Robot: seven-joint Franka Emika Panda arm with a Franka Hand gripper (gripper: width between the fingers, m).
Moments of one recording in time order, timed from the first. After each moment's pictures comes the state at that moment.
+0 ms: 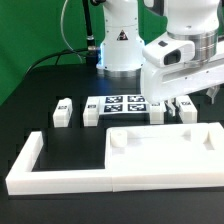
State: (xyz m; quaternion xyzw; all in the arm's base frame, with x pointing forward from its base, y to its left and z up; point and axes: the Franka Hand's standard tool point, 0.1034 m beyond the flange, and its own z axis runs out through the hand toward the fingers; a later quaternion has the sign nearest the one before) arm 0.506 0.110 0.055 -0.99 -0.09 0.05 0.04
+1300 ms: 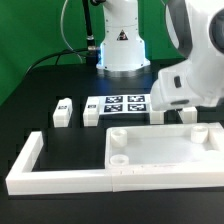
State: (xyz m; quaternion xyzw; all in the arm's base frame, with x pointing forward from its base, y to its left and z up) arm 0.462 0.127 0.039 -0.89 0.00 0.45 0.03
